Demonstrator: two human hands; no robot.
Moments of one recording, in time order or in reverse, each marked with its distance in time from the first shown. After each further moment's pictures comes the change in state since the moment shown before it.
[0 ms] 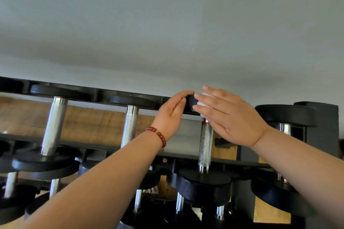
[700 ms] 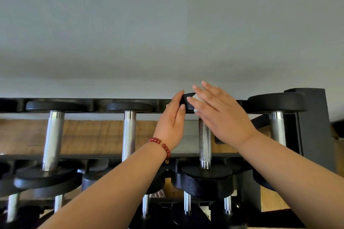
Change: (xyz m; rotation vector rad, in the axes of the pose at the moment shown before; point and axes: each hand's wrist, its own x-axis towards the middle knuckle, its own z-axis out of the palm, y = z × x) left_hand -0.017 0.000 0.009 0.180 -0.022 0.018; right_hand 0.000 -0.031 0.010 -0.116 0.052 0.292
